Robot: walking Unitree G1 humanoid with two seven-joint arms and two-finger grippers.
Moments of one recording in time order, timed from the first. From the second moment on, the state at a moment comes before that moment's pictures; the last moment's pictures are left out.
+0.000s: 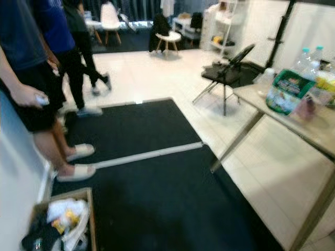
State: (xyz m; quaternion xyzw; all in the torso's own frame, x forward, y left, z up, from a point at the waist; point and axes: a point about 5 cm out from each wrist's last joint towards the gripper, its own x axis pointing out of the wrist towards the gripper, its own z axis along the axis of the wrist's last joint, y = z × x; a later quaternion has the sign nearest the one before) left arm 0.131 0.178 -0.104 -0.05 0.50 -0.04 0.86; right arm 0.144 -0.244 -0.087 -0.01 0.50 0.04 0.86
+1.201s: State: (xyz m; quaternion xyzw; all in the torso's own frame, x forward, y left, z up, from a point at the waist) left arm 0.126 0.181 -0.105 -0.06 0.51 -0.03 0.86; right arm 0.147 -0.236 -0.087 -0.01 0.50 0.04 0.87
